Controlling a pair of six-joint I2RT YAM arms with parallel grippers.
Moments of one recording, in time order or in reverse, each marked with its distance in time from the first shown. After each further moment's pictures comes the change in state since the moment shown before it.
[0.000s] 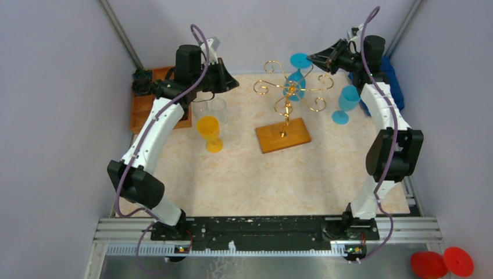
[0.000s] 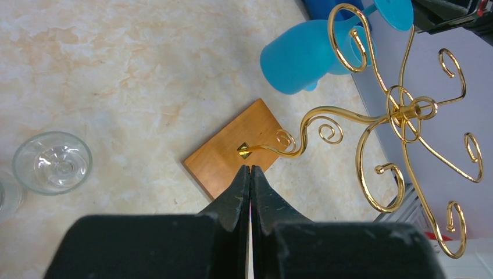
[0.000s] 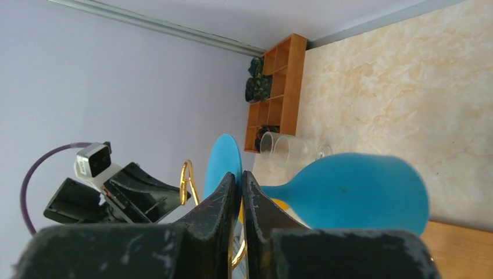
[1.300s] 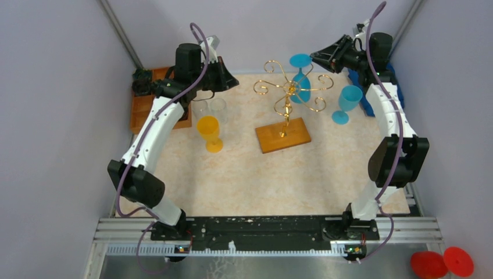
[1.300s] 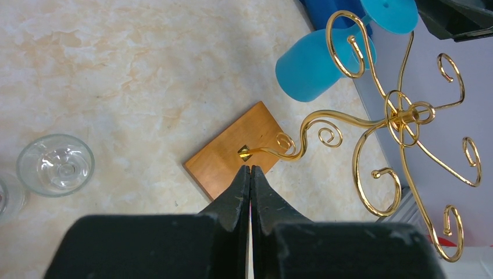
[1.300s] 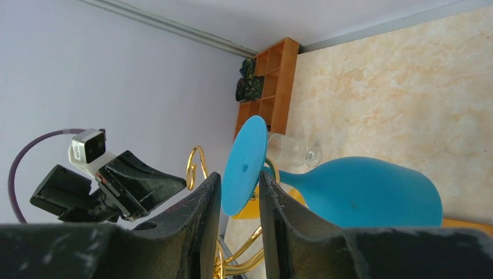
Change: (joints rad) left arm 0.000 0.011 0.024 -0.008 -0.007 -0.001; right arm -0.013 -0.068 0.018 -0.092 0.015 -0.082
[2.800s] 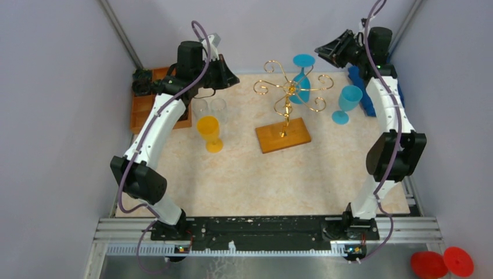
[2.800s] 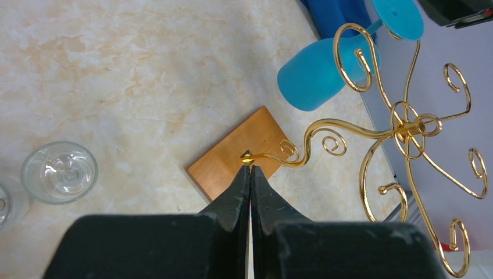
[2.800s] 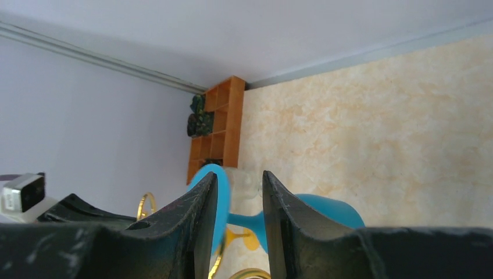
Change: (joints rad) left arm 0.000 0.036 0.038 -0.009 -0.011 0.000; right arm -0.005 0.073 0.115 -0.141 0.191 -0.150
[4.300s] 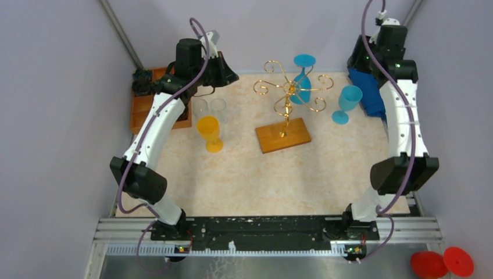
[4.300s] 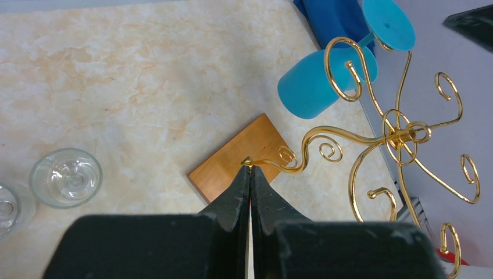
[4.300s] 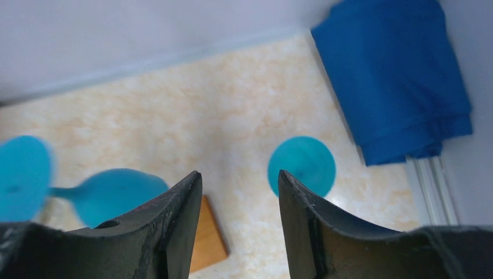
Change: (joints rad) left arm 0.000 0.003 0.033 -0.008 -0.015 0.002; right arm 0.014 -0.108 0.143 -0.542 0.683 -0.618
